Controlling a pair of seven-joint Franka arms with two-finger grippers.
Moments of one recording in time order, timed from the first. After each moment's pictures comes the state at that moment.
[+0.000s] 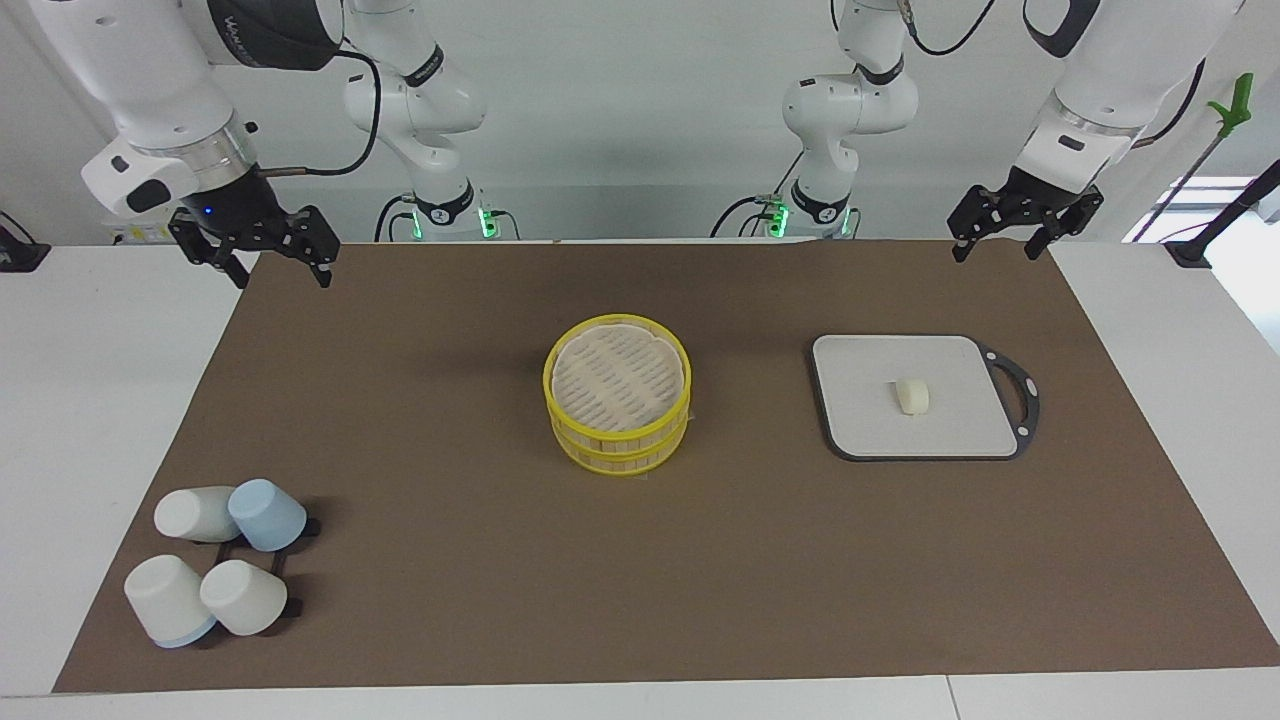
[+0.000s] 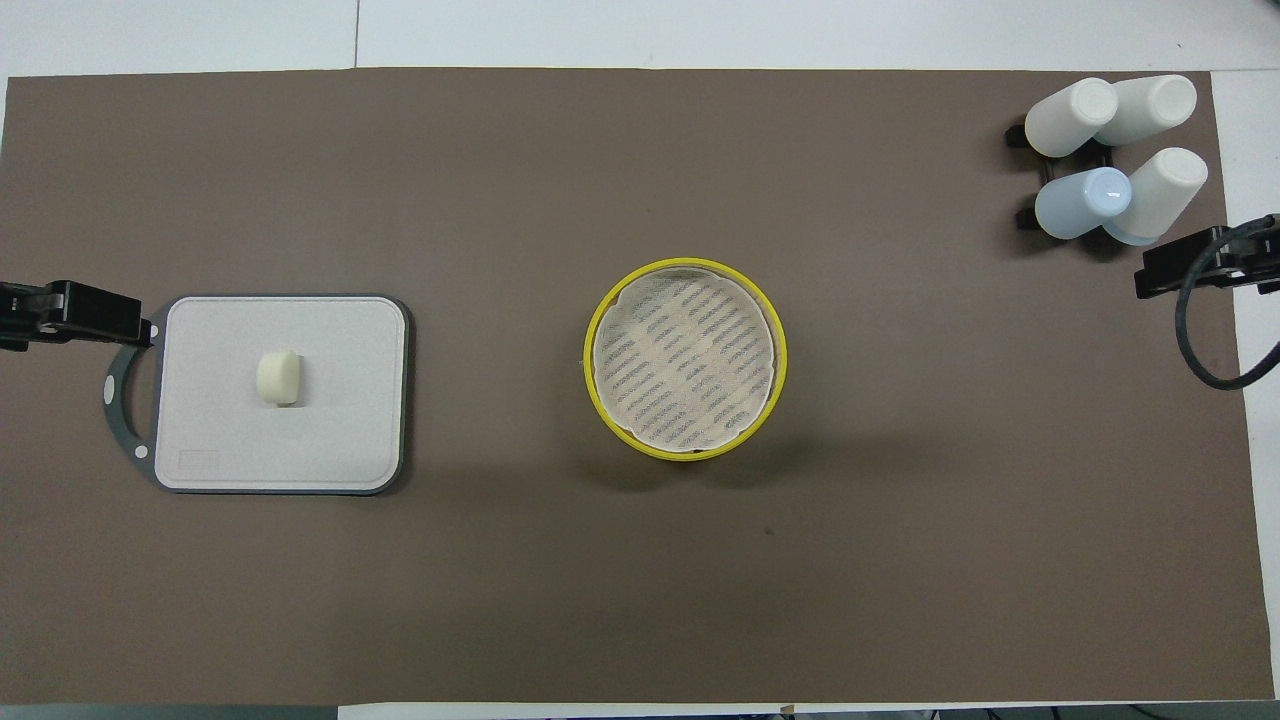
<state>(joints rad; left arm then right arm) -0.02 -0.06 -0.04 -1.62 0.01 1.53 0.00 -0.01 0.03 -0.02 -1.53 -0.02 1.54 -0.04</state>
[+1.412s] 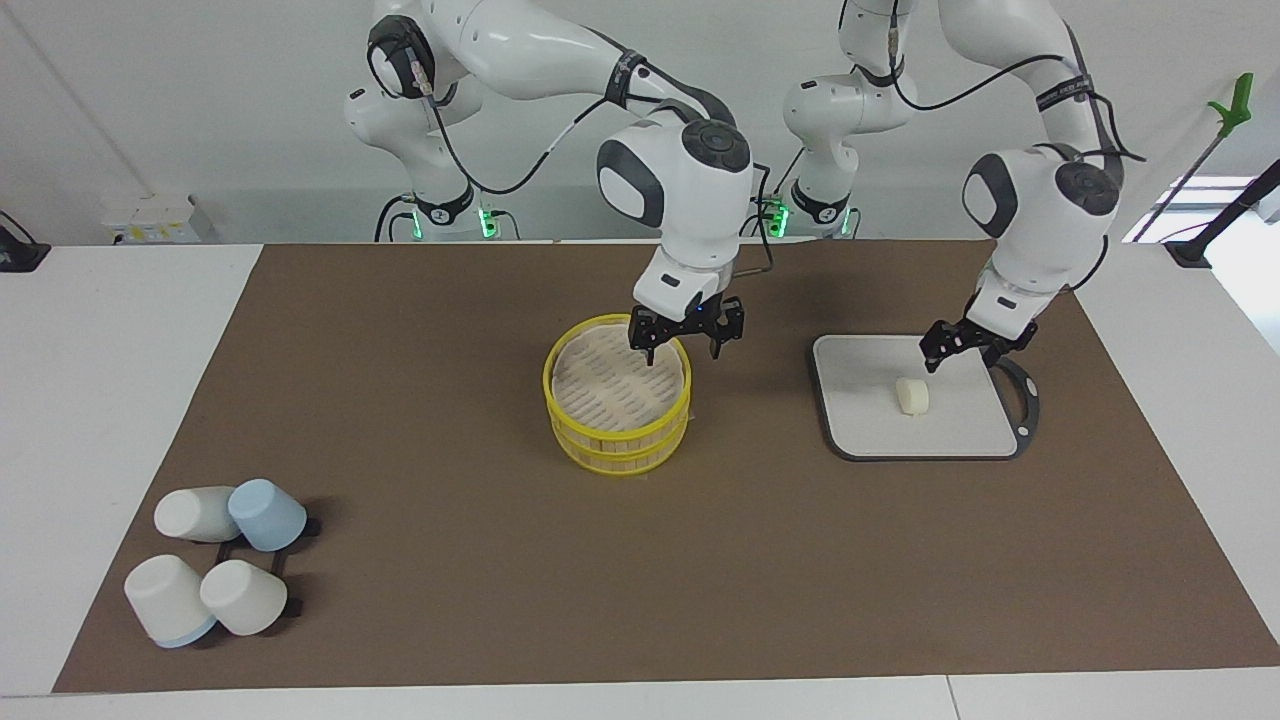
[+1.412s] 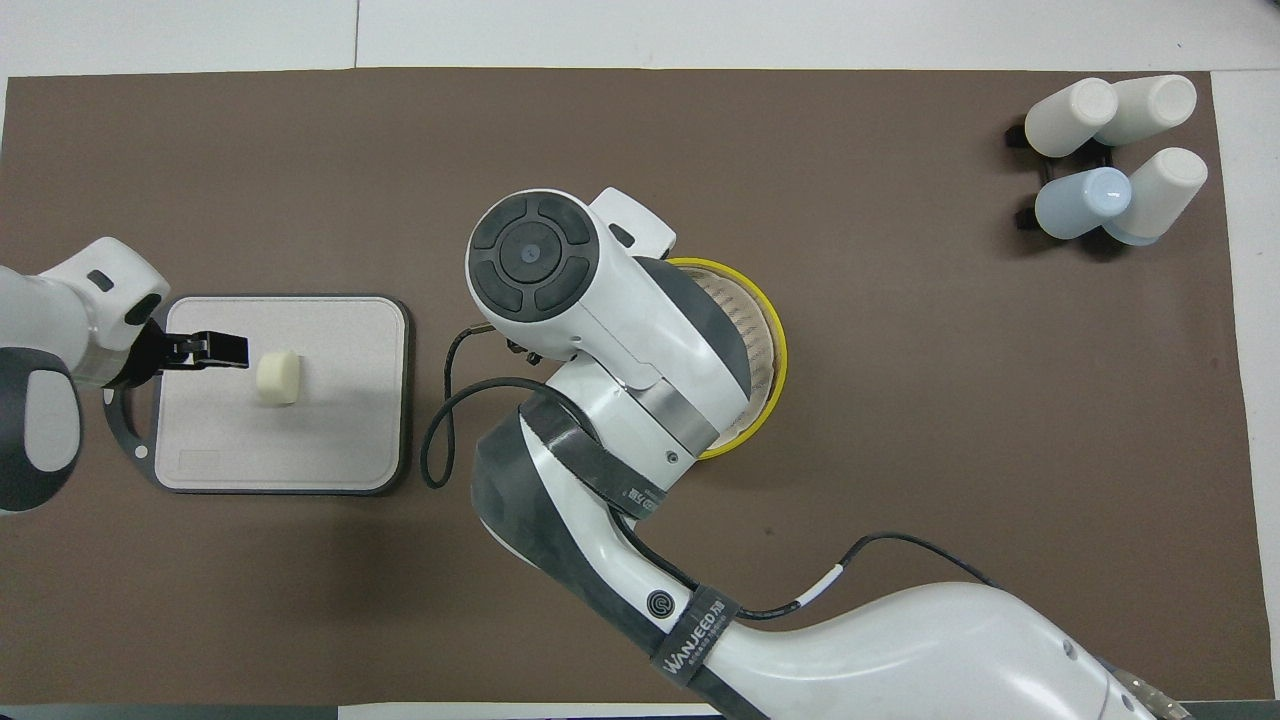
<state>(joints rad) 0.06 0.04 -0.03 -2.21 0.01 2.27 0.04 0.54 0.55 0.21 -1.30 -0.18 1.86 0.64</state>
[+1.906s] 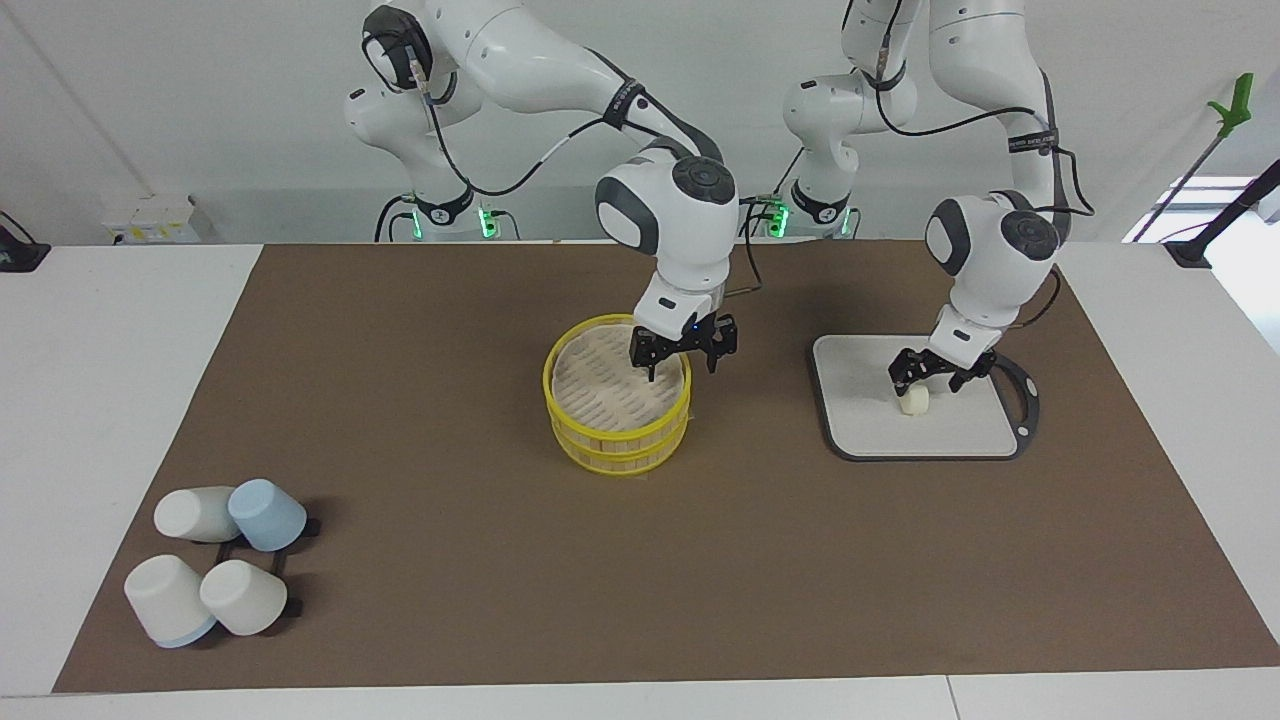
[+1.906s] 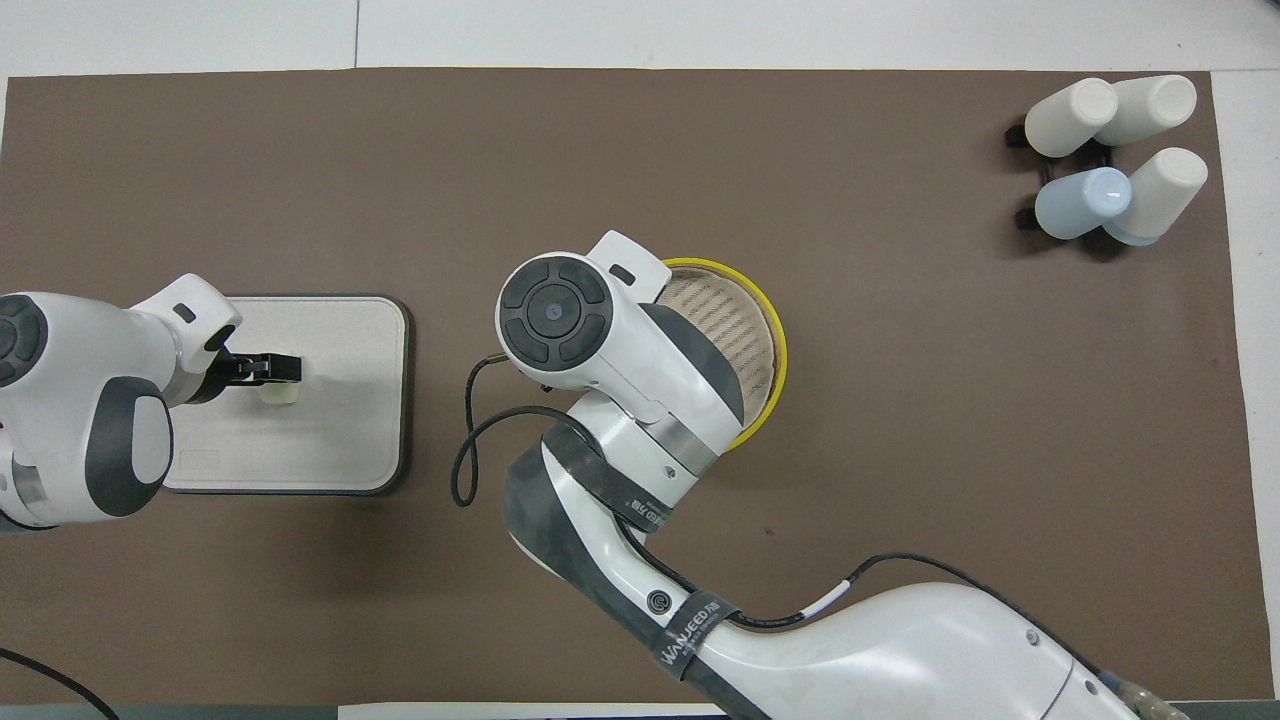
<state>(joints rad) 0.06 0.08 -0.04 -2.30 0.01 2.43 0.04 0.54 0.49 0.21 -1.48 -0.18 2.01 0.64</state>
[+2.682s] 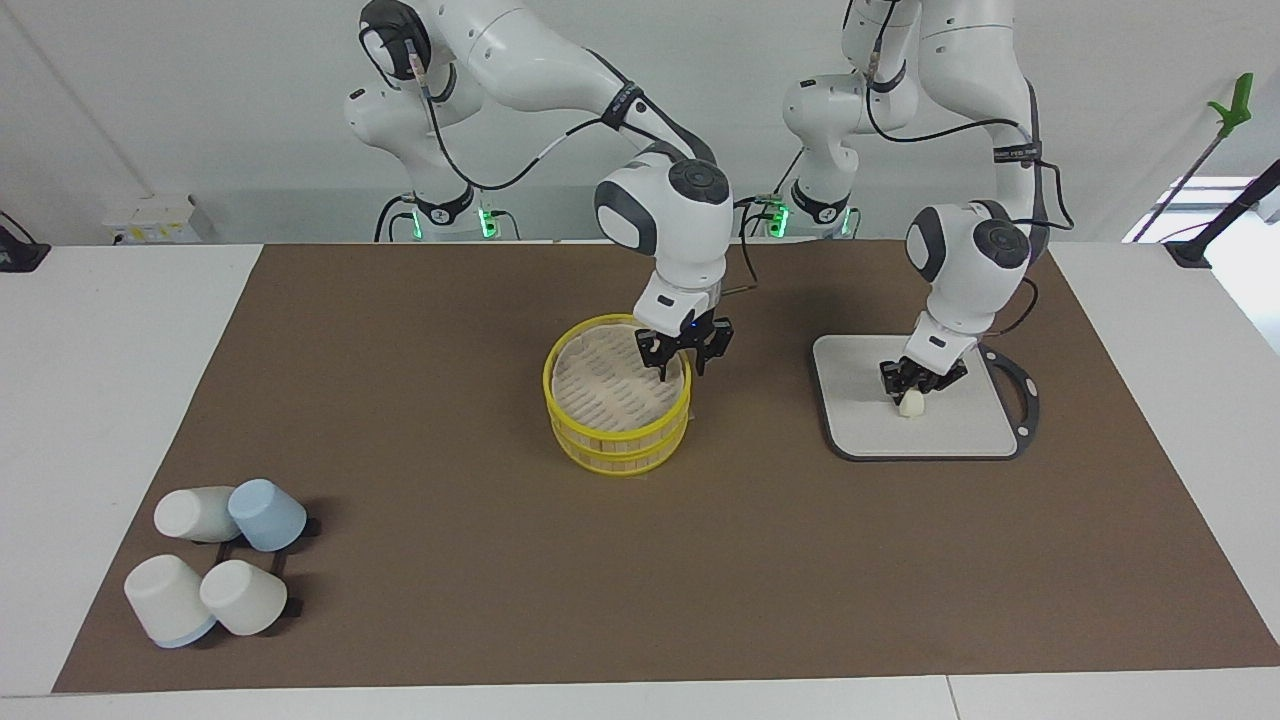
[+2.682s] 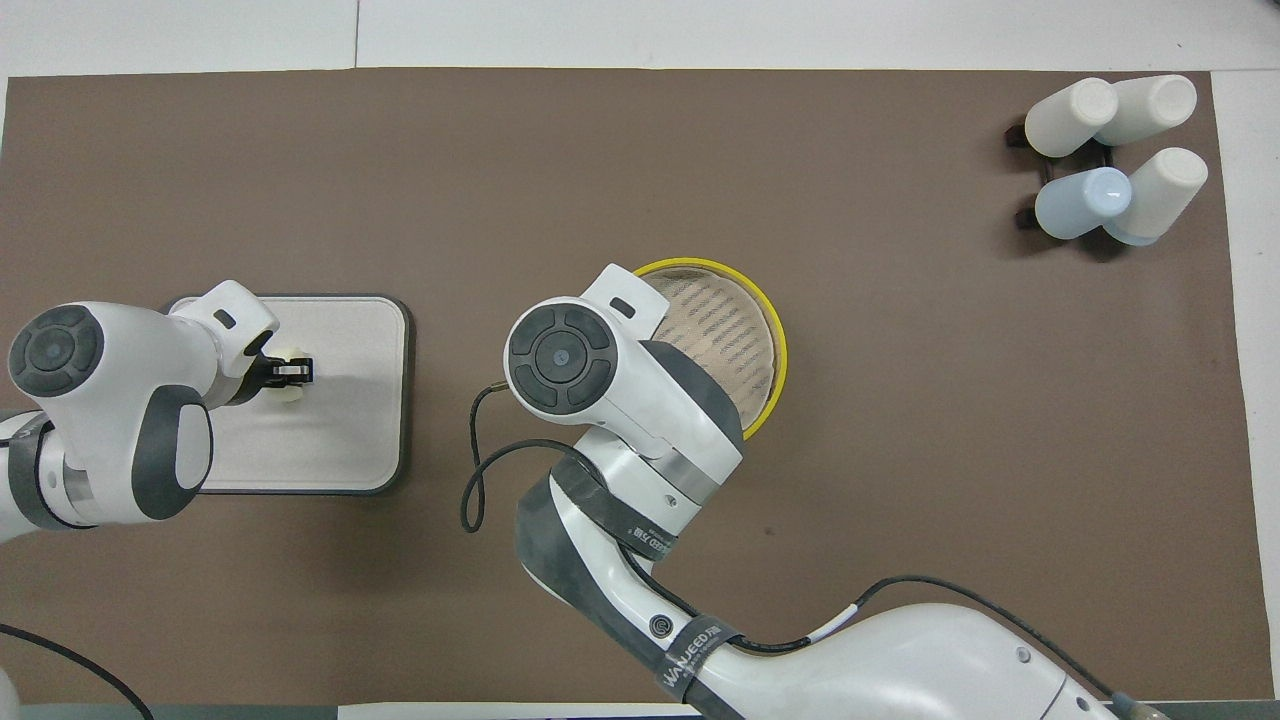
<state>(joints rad) 0.01 0.10 -0.03 -2.31 0.01 2.47 0.00 0.54 0.47 0.21 -1.58 -0.18 2.10 0.67</state>
